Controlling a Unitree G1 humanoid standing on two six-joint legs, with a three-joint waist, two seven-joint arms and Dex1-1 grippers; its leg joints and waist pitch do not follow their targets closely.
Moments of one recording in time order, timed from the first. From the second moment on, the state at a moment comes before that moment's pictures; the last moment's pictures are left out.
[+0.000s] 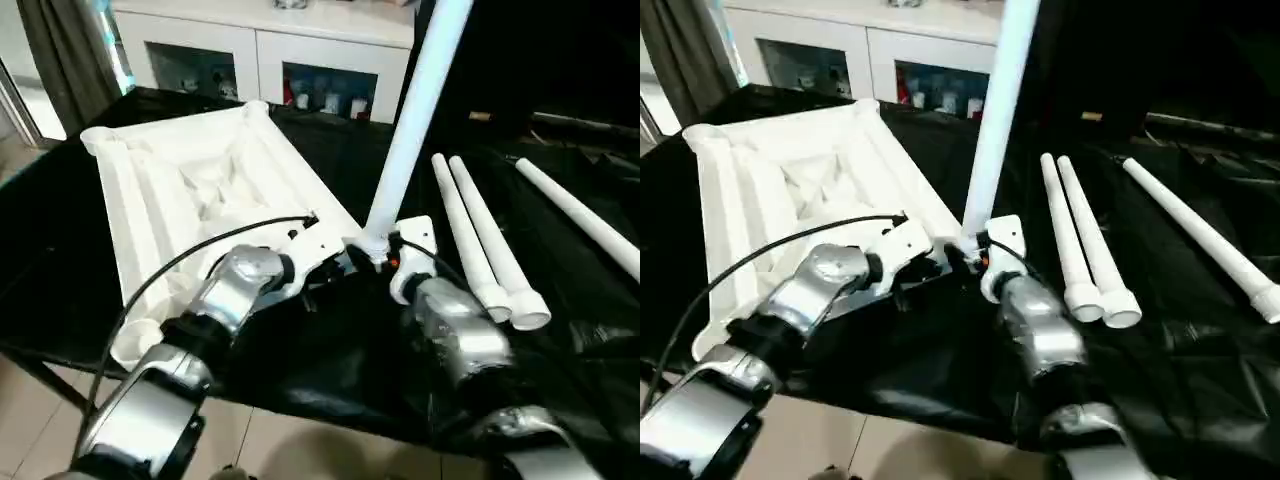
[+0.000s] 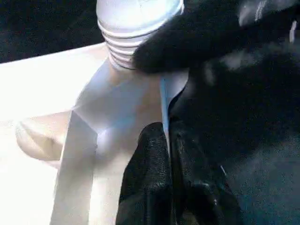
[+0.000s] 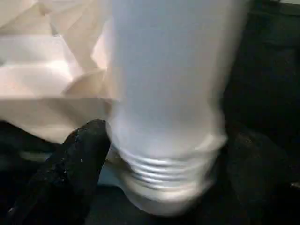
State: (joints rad) left arm -0.68 0.23 -0.33 0.72 0.15 0.07 -0.84; right arm -0.45 -0.16 0.05 0.53 0.15 0.17 0.49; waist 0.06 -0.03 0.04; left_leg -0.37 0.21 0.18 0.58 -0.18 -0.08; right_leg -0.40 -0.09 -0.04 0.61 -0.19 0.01
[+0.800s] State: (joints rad) left arm -0.56 0.38 -0.33 0.52 0.07 0.02 -1.16; right arm -0.40 -0.37 0.19 0.33 0.18 0.23 0.95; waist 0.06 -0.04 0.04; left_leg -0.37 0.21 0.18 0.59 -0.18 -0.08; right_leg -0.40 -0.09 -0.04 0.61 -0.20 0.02
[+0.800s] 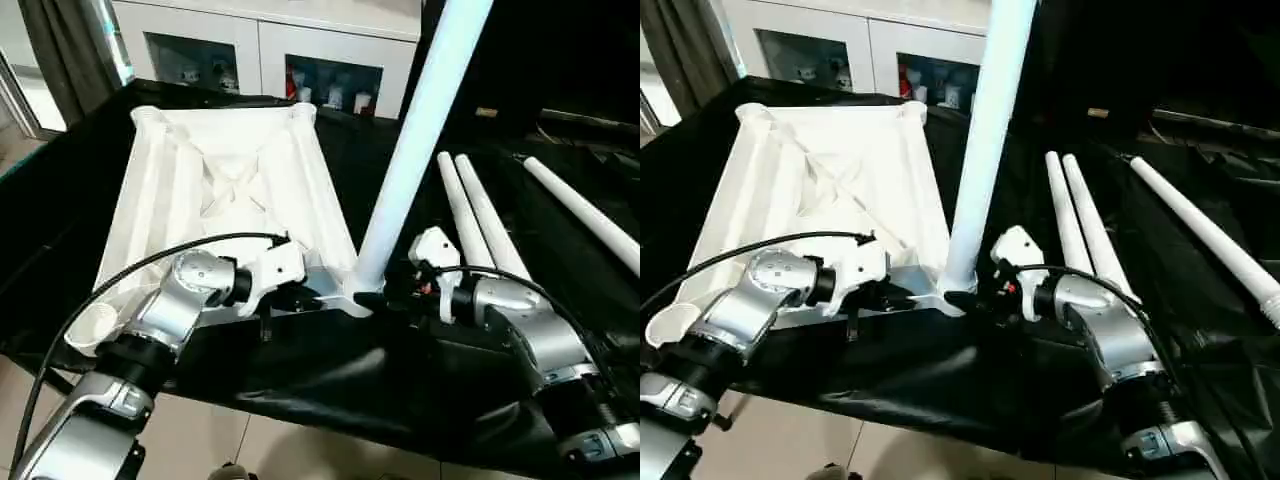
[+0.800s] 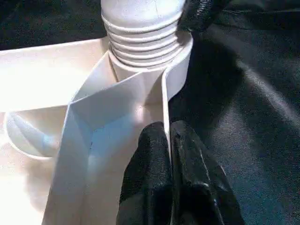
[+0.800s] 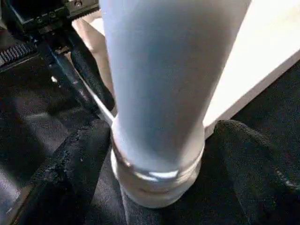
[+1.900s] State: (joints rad) left arm -0.72 0.12 -0.30 0.78 0.14 0.18 -0.74; right arm -0.45 -0.06 0.01 0.53 0.14 0.18 0.32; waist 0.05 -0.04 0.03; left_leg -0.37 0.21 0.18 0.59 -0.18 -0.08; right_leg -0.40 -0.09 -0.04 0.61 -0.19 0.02
